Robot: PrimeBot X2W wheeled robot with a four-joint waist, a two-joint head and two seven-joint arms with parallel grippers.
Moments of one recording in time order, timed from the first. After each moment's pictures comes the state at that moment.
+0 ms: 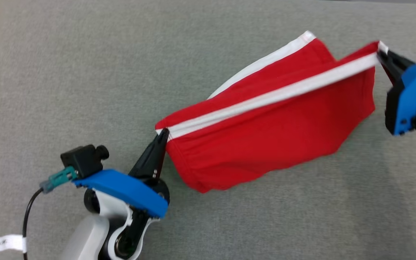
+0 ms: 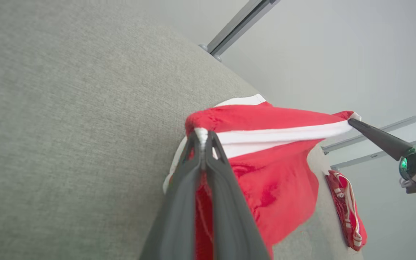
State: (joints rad) left arm -0.22 0.23 -0.43 -0.07 -0.98 0.08 0.11; right arm -0.60 -0.39 0.06 -0.05 0.23 0.13 0.77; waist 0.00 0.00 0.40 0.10
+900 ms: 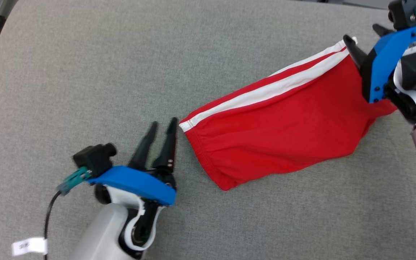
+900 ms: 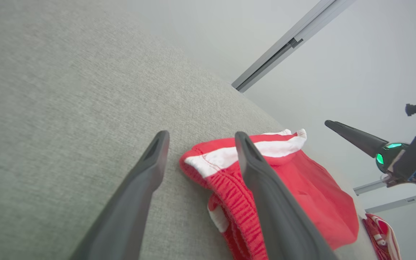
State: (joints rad) left arm -0.35 0.12 -0.45 0.26 -0.95 -0.06 -0.11; right arm -0.94 -0.38 0.28 0.58 0.28 0.13 0.44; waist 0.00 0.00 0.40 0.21
